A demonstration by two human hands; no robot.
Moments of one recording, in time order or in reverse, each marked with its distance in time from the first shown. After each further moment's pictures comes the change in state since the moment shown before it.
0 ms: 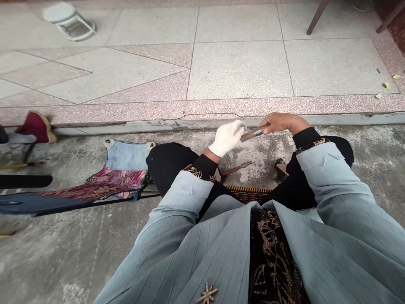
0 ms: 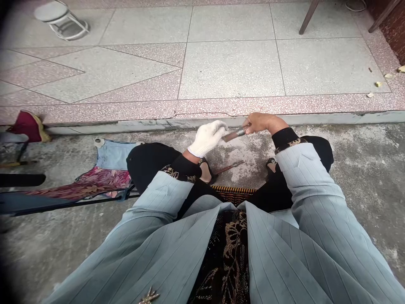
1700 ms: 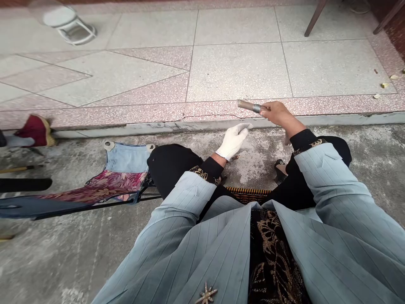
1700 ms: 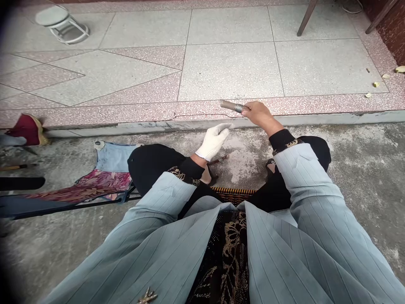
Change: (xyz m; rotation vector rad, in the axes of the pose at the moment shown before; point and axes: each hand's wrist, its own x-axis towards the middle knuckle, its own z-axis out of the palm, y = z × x) left_hand 0.002 0.008 0.030 -0.566 0.072 -0.135; right_hand 0.010 -0.008 0.002 0.207 0.624 0.153
